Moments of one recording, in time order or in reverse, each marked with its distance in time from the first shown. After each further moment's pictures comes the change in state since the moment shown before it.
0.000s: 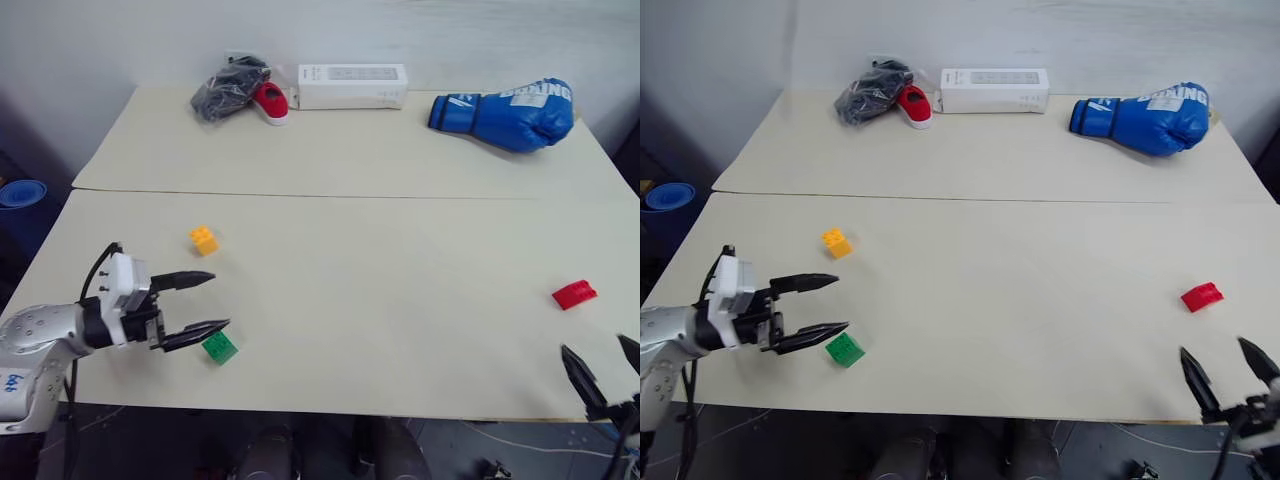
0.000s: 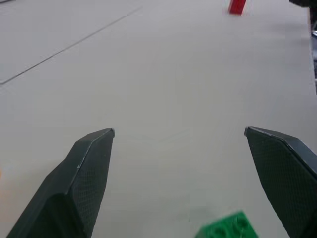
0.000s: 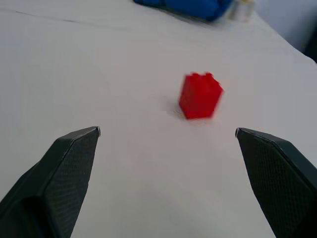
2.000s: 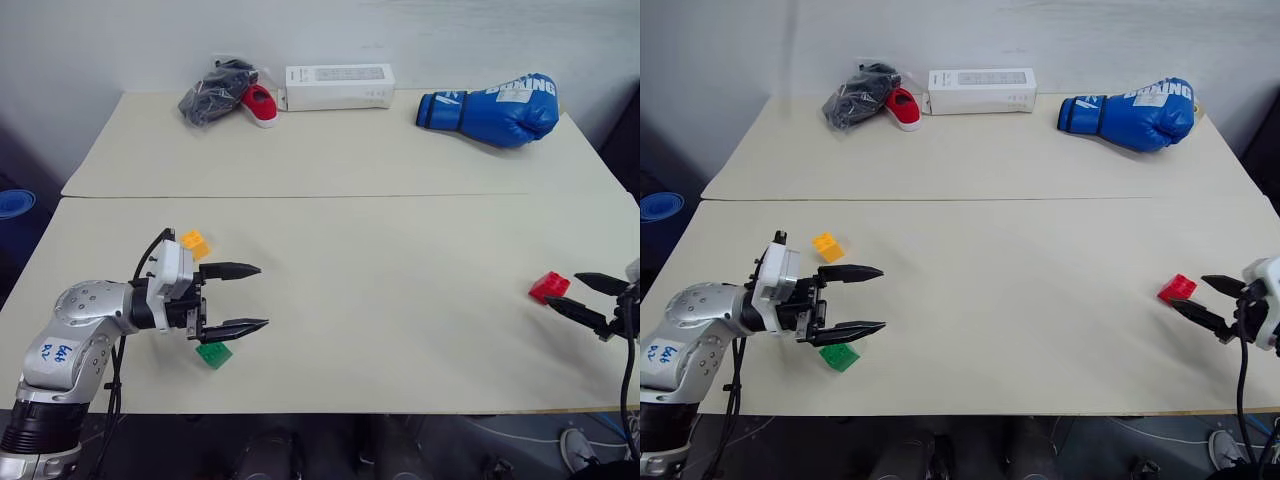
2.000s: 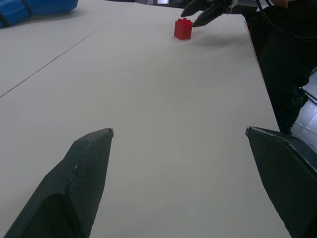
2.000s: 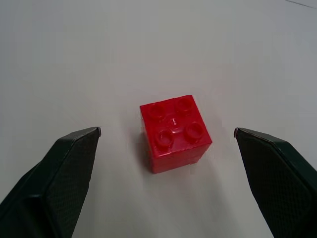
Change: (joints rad) left arm -0.149 -0.053 -0.127 -0.017 0.016 0.016 -0.066; right arm -0.786 -0.580 0.285 0.678 -0.245 0.281 0.466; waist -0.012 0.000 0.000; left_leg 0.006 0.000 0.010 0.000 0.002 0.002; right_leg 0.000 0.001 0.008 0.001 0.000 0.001
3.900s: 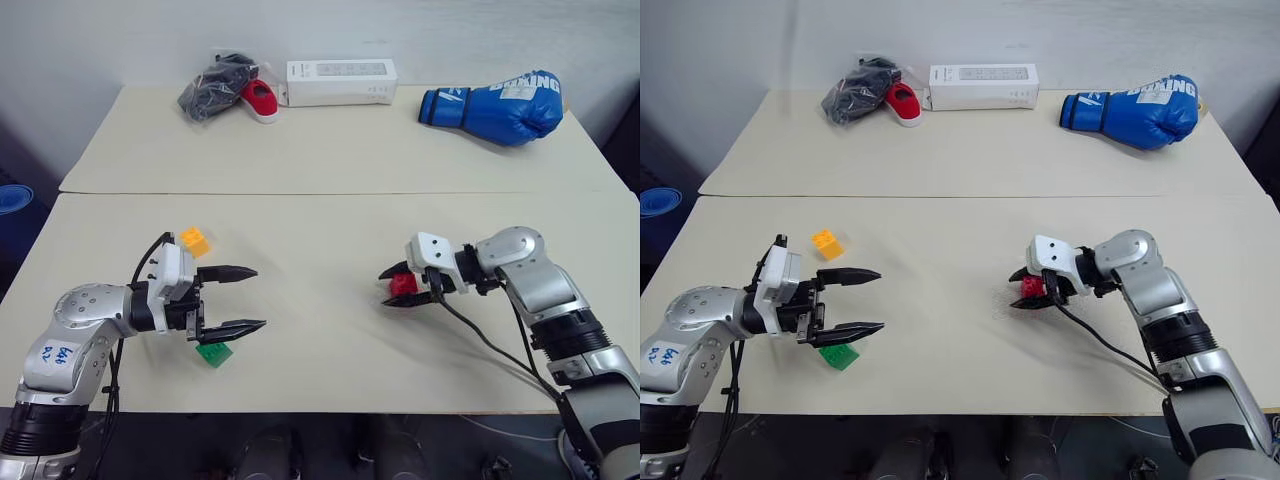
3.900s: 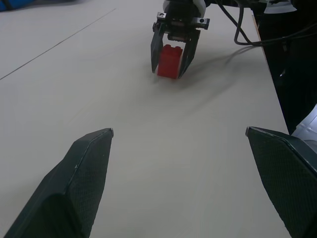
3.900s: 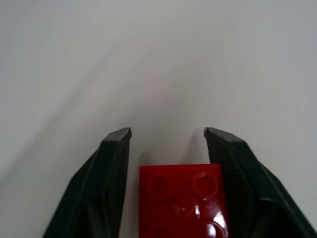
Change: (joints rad) left arm 0.016 0.000 0.006 0.015 0.020 0.000 0.008; right arm -0.503 0.296 0.668 -0.302 -0.242 0.043 0.227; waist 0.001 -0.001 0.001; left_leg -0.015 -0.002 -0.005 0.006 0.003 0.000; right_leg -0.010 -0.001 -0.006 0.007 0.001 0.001
